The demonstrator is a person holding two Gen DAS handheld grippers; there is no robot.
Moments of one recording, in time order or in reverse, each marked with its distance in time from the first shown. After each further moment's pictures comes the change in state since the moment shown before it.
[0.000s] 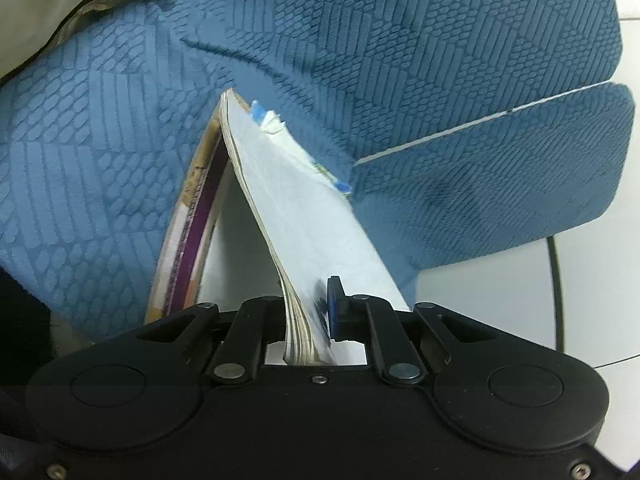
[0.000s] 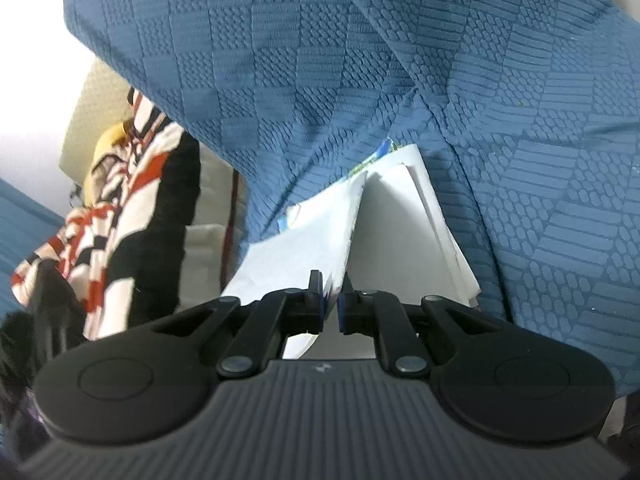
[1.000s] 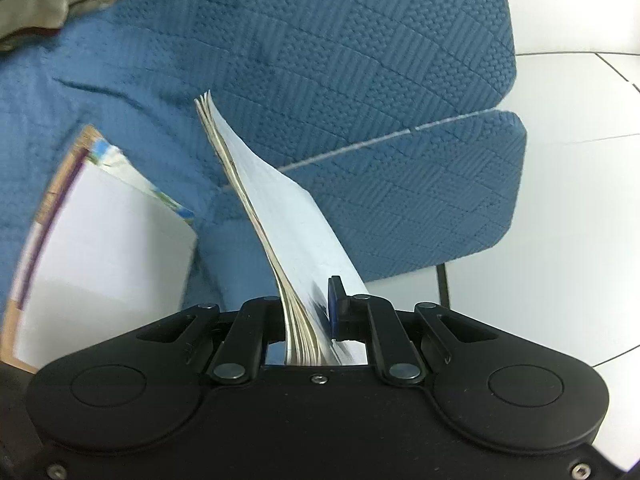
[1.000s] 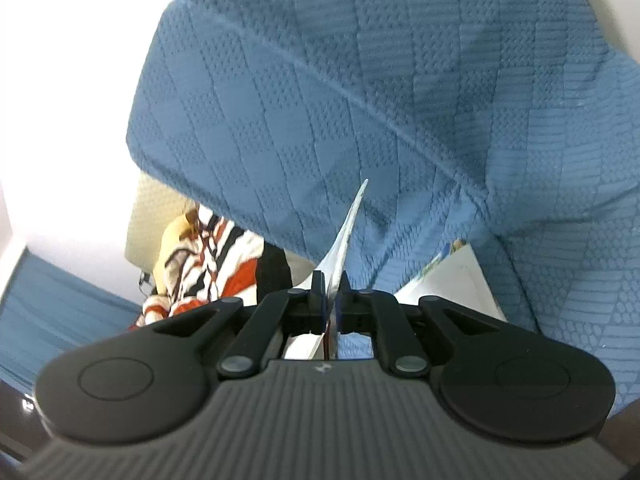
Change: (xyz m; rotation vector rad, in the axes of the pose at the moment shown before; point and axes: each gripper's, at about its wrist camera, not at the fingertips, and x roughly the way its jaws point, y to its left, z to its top) left arm -0.037 -0.098 0.005 -0.049 -0.094 -0.250; right arm -0.095 0.017 0.073 0.189 -0.159 0.198
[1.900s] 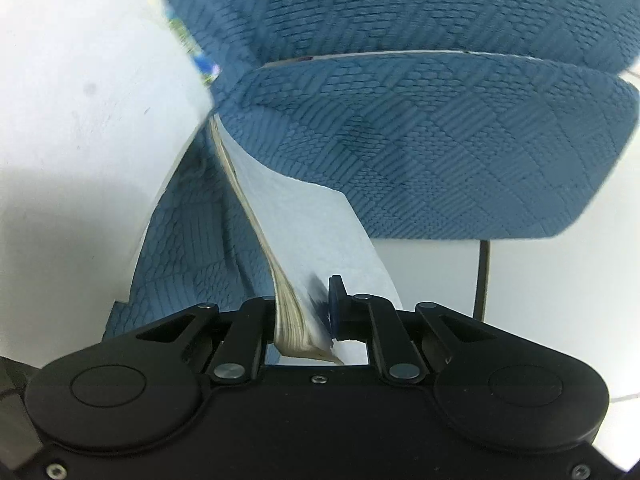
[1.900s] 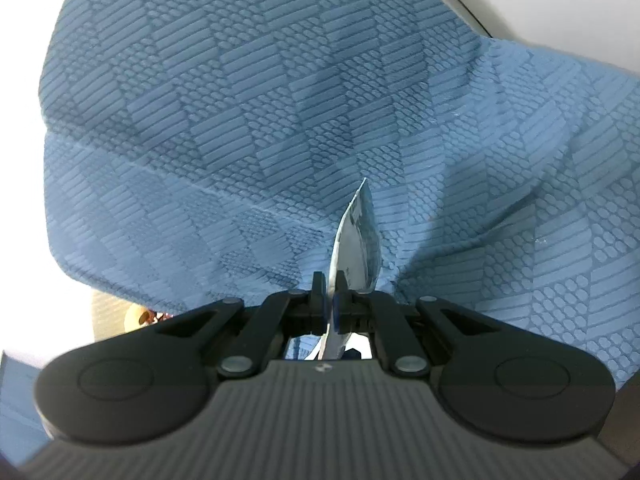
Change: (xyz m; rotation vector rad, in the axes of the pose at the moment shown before) left arm 0.150 0.047 -0.050 -0.215 0.181 -0.001; right arm -0.026 -0.103 0.027 0.238 -0.148 -0.139
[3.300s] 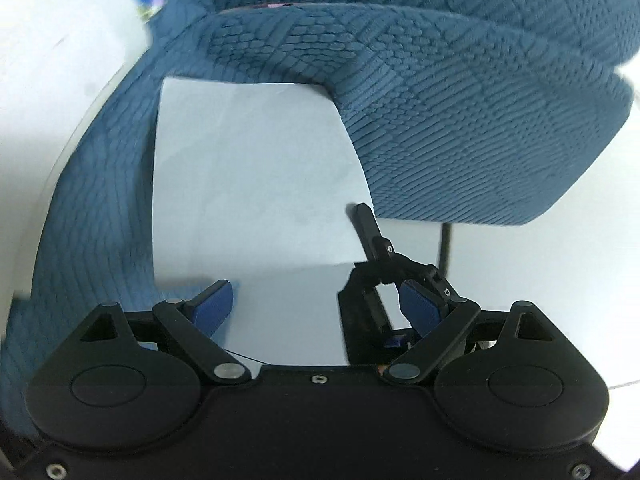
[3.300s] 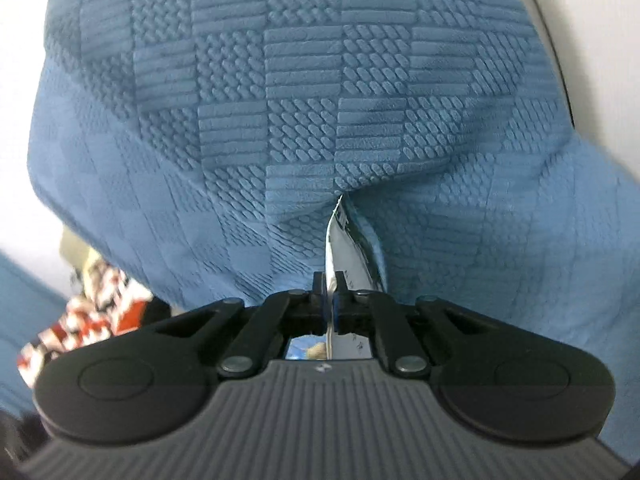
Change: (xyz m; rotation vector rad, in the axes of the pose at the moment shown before) left arm 0.048 0.009 -0.007 -0.085 0.101 -0.172; right arm 0.065 0.010 0.056 -0.332 0.042 0.001
